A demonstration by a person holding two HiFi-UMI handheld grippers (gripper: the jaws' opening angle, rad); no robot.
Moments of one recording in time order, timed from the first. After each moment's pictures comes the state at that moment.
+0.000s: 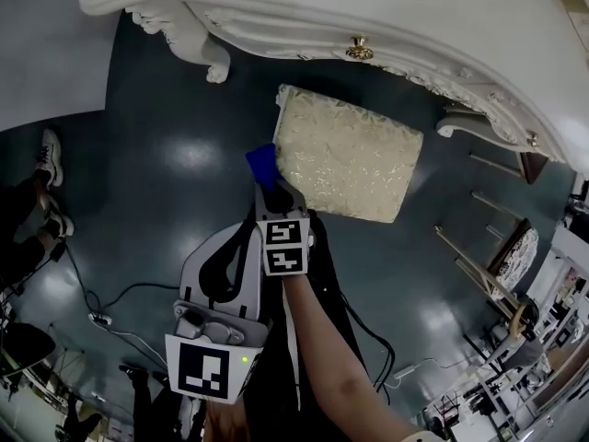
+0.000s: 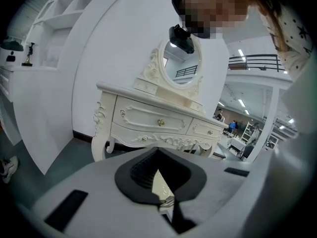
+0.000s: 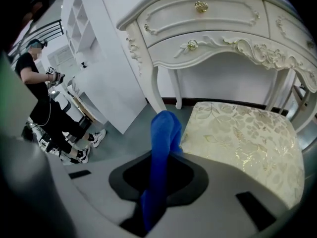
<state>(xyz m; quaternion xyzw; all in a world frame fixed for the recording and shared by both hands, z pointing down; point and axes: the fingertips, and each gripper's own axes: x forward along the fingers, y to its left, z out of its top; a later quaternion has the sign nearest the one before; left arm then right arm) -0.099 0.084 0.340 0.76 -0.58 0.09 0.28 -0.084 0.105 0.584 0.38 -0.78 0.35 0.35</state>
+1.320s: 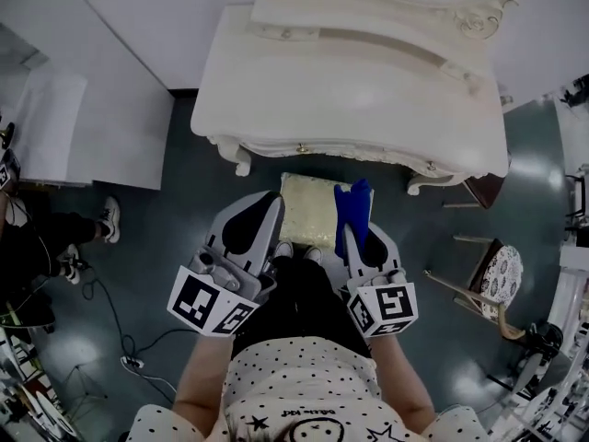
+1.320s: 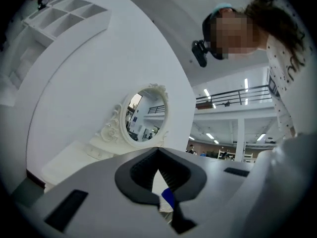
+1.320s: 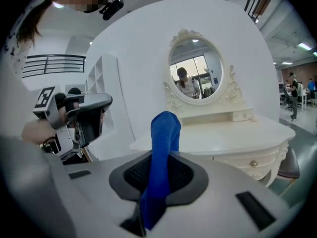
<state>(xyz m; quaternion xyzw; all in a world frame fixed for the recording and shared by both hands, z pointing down) -0.068 0.026 0.012 0.86 -0.48 -0.12 0.13 0.068 0.044 0.130 0.48 -0.85 0.19 0.12</state>
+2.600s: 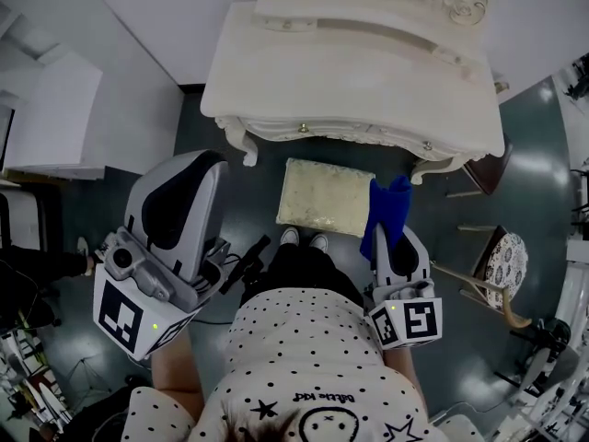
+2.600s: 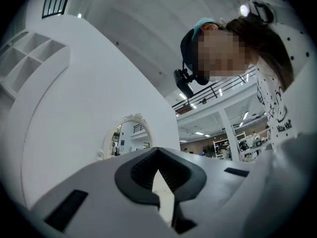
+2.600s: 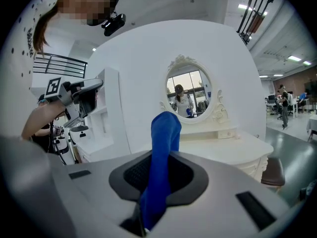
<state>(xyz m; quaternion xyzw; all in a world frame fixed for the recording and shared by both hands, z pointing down) -0.083 0.087 -0.160 0.89 -0.44 -0.11 -0.06 0.123 0.107 0.044 0.51 -0.84 0.14 0.08</state>
